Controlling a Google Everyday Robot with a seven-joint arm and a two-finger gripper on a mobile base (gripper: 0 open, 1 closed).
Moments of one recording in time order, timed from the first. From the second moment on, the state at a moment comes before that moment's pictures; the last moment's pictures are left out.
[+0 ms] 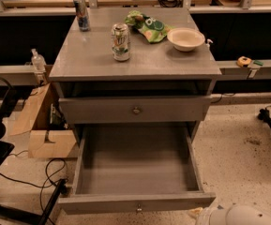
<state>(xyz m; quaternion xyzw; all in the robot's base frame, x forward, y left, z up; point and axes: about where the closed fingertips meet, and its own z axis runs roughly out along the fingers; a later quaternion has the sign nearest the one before) 0.336 -0.189 0.462 -0.45 0.86 0.12 0.21</state>
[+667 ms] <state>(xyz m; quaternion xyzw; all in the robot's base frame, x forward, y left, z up) 0.335 -0.163 0.372 -0.42 0.86 0.19 0.22</state>
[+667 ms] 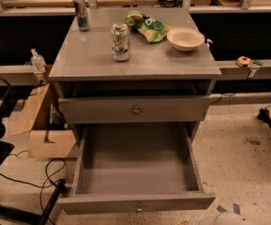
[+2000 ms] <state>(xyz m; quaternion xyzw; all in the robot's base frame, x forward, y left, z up) 0.413 -0.105 0.368 -0.47 0.82 0.18 0.27</state>
